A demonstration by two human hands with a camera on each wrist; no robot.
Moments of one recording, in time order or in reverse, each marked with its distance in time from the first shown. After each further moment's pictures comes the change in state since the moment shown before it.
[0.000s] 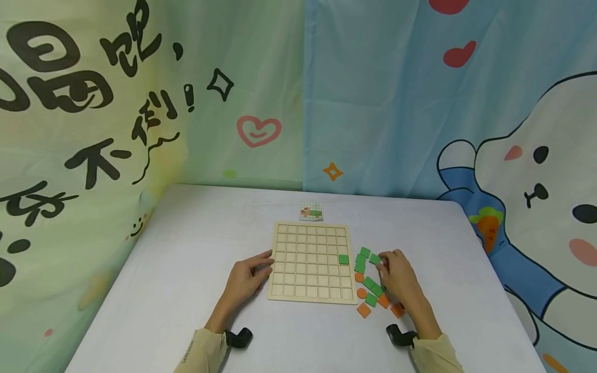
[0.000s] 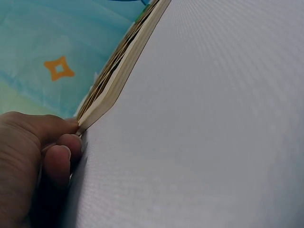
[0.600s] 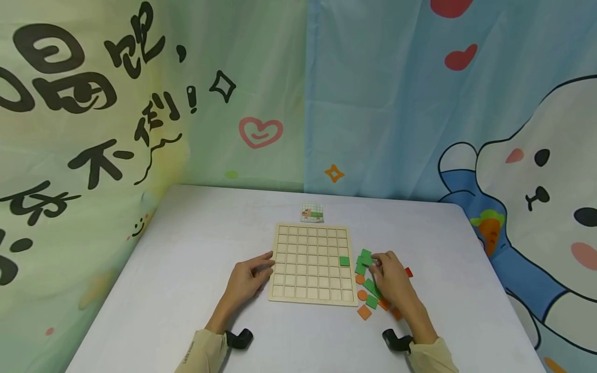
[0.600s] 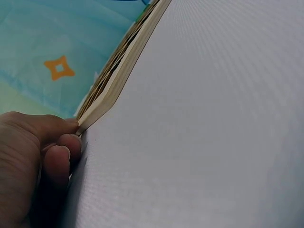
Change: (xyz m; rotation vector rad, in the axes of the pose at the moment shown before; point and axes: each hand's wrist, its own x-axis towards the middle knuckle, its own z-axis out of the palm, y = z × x) left_hand 0.001 0.000 0.000 -0.012 -0.002 -0.010; right_hand -0.002 -0.012 0.010 0.042 0.011 -0.036
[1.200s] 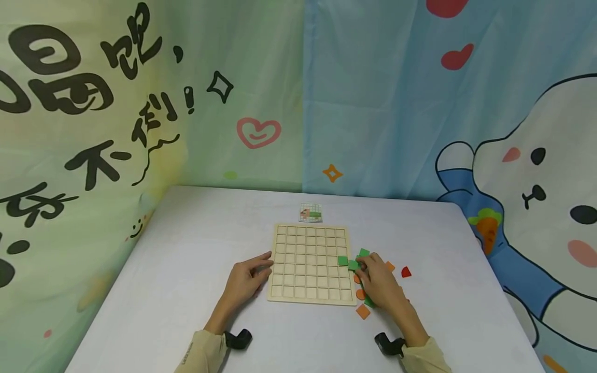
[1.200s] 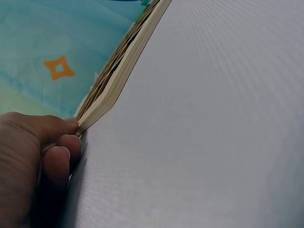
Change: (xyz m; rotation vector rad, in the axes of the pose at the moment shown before) left_hand 0.000 0.001 0.001 0.014 0.009 0.007; right_hand -0.006 -0.020 0.010 0.004 -0.040 -0.113
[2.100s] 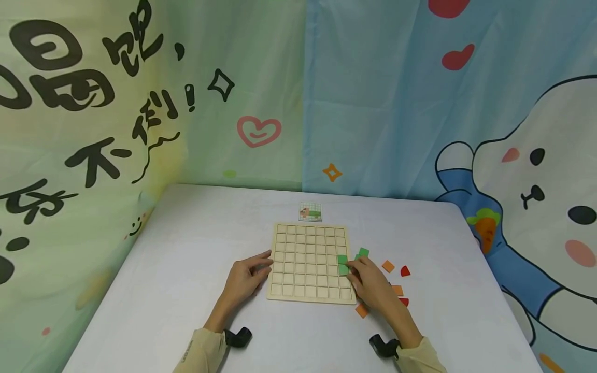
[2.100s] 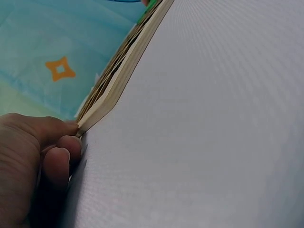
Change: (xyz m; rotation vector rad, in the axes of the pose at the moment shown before) left_hand 0.001 -0.004 -0.001 -0.020 -0.003 0.020; right_hand -0.004 -0.015 0.008 -0.044 -0.026 -0.088
